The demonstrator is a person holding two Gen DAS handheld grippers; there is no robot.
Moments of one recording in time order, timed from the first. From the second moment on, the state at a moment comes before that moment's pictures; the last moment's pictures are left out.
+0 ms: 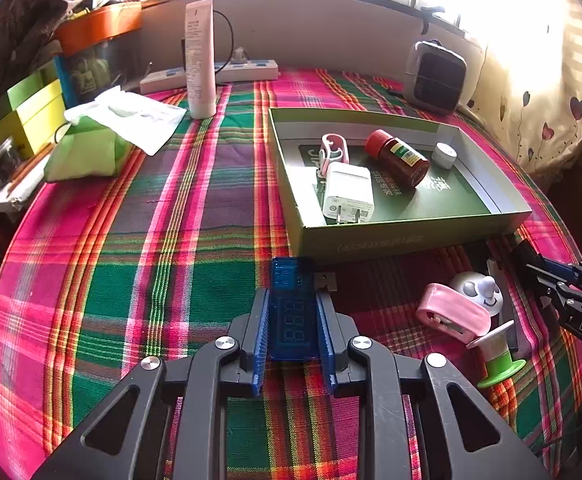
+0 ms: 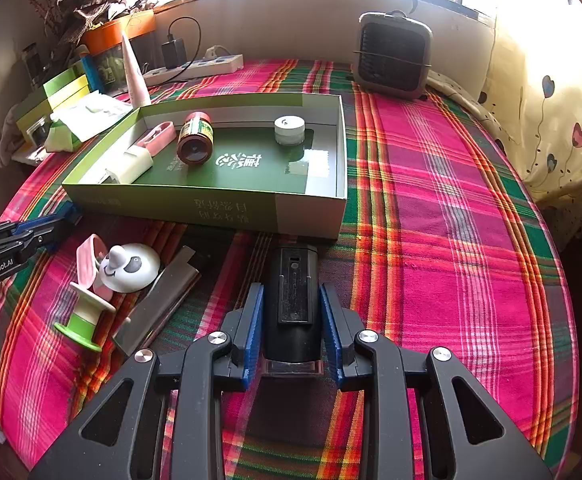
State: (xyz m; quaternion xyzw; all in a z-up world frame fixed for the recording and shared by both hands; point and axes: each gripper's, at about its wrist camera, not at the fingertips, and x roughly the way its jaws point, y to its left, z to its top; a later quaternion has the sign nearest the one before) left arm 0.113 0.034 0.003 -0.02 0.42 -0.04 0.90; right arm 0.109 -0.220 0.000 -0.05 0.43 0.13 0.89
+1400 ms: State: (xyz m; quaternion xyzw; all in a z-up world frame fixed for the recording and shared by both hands) left arm 0.103 0.035 0.033 -0.03 0.40 -0.06 0.91; right arm 0.101 -0.223 0.024 -0.02 0.40 0.14 0.91
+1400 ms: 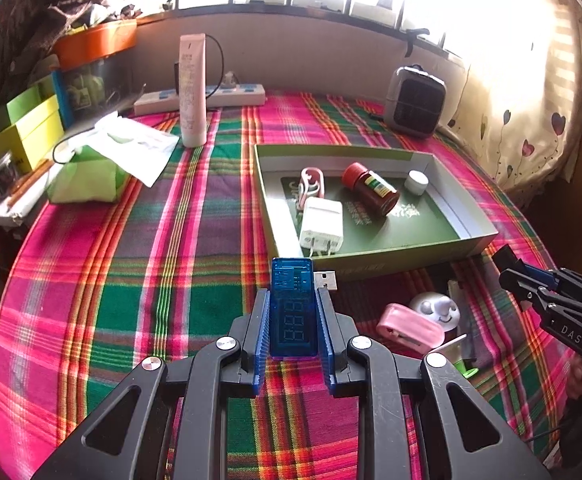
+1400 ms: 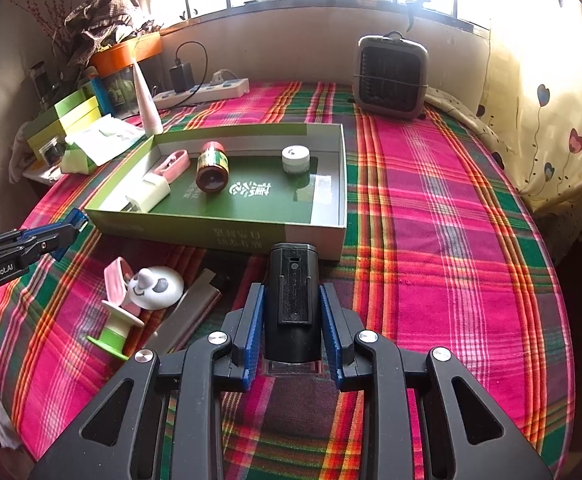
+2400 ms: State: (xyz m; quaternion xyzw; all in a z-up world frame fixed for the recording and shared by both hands) left arm 0.164 -0.002 0.062 -0.04 0.38 -0.12 0.92; right arm 0.156 -0.210 0.053 -0.02 0.38 0.17 0.91
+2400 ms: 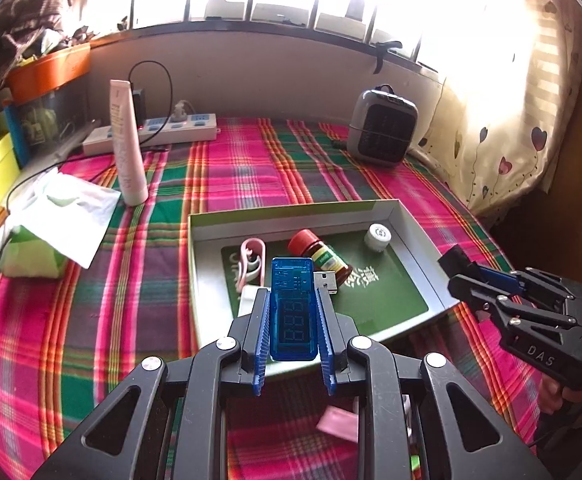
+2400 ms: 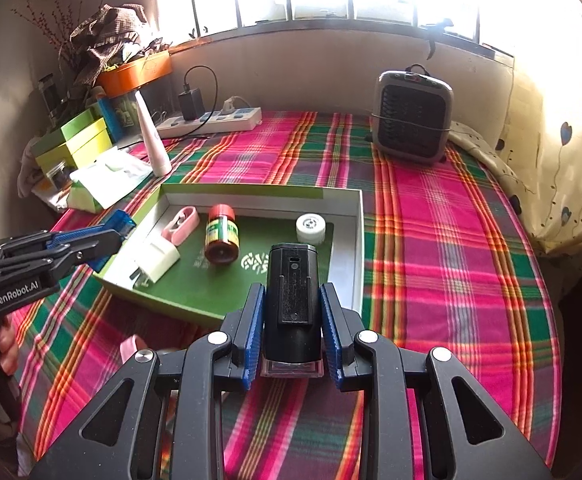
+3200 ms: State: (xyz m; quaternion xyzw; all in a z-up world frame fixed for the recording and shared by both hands) left arm 0.223 -0.019 0.036 -0.06 0.42 -0.11 0.90; right arm 0.207 -0.193 0.020 -0.05 0.42 0.17 0.89
